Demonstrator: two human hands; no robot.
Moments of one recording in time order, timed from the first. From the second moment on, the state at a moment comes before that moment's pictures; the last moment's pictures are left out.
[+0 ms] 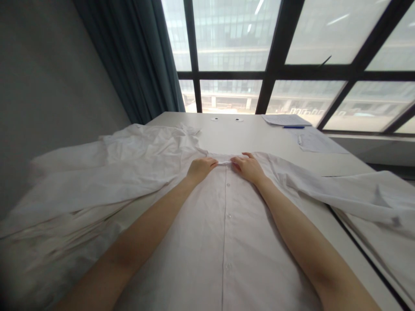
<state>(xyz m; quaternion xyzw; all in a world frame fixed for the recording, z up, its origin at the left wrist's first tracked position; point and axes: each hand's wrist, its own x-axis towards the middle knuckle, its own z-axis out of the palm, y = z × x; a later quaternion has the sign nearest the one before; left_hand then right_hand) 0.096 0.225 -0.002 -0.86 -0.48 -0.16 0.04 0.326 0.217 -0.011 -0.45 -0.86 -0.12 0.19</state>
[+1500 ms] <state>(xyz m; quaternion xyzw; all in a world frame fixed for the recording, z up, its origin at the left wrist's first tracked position) 0.102 0.235 -0.015 -0.92 -0.29 -0.22 0.12 0.320 0.214 -0.008 -0.43 -0.86 -0.14 0.23</state>
